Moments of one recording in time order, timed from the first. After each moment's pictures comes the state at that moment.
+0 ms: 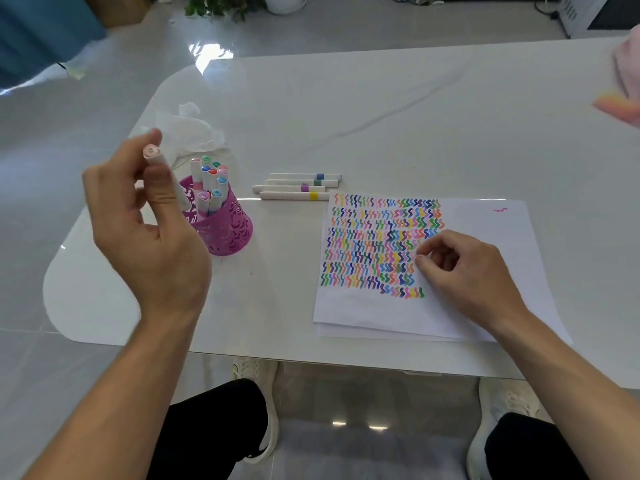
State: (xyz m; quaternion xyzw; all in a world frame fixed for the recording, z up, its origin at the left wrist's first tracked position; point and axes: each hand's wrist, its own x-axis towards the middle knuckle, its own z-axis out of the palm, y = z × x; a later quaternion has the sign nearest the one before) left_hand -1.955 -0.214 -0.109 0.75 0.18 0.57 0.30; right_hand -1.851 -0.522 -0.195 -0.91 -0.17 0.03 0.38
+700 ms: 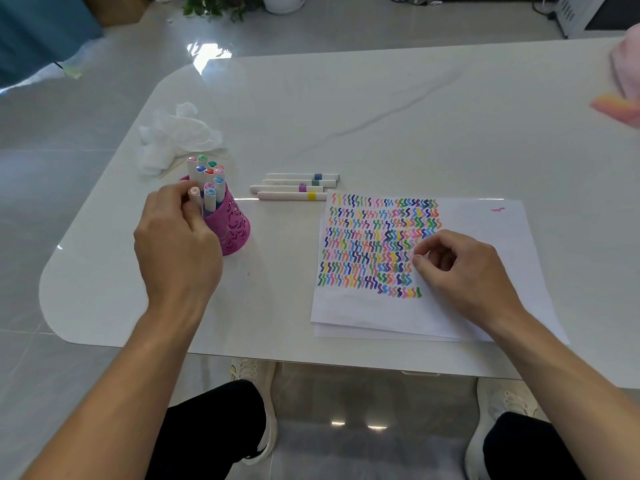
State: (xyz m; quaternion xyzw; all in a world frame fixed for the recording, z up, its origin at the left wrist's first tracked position) left_hand -1.953 -0.209 -0.130 0.87 0.32 0.30 0.24; right_hand -1.851 -0.522 -0.195 -0.91 -0.17 0.03 0.38
